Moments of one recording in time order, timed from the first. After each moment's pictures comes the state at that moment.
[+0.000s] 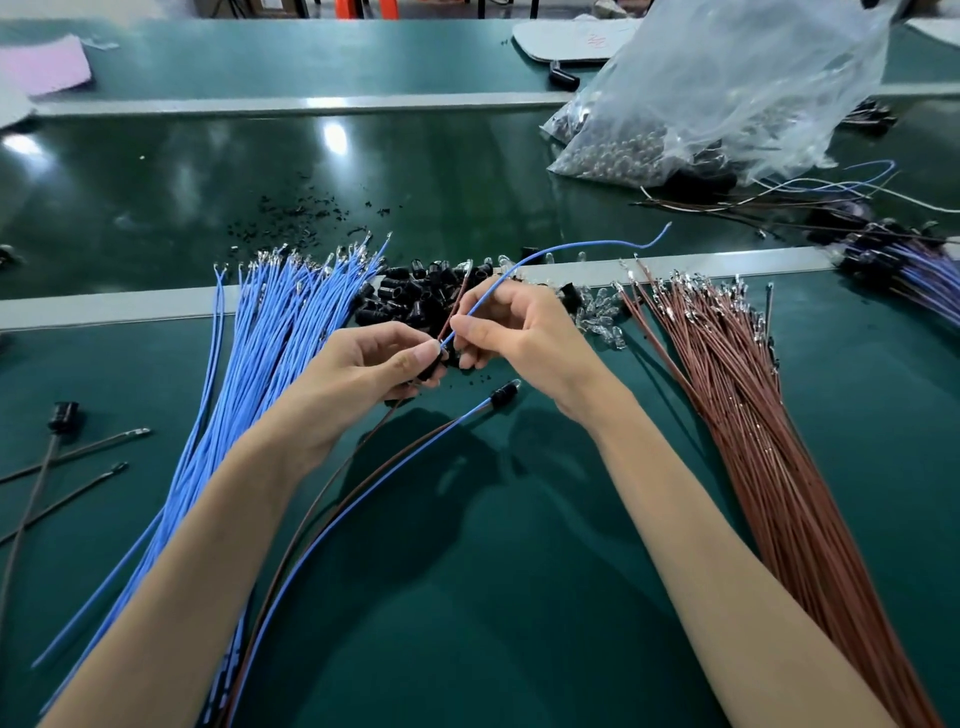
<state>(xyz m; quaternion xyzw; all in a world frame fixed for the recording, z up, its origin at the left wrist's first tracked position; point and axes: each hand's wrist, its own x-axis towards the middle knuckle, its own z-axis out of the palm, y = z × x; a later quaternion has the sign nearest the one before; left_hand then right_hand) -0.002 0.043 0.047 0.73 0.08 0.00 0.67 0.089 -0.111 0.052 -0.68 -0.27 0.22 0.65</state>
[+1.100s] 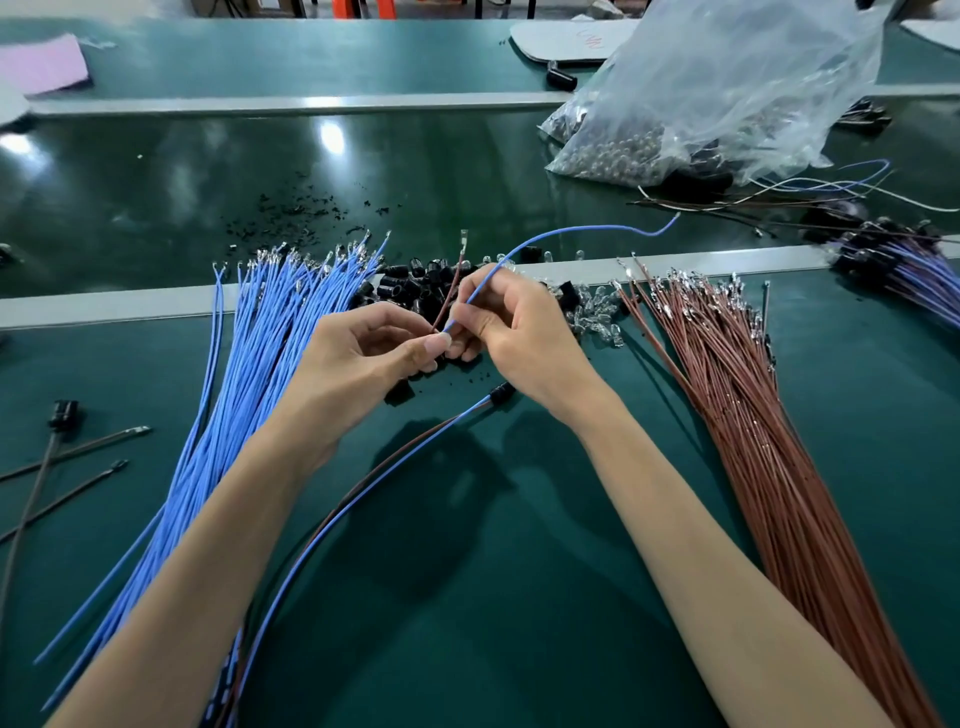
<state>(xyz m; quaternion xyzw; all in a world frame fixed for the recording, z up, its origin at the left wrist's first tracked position) -0.002 0.036 0.052 0.74 0.11 0.11 0.65 0.081 -0.103 0.054 -0.72 -0.28 0.14 0.62</state>
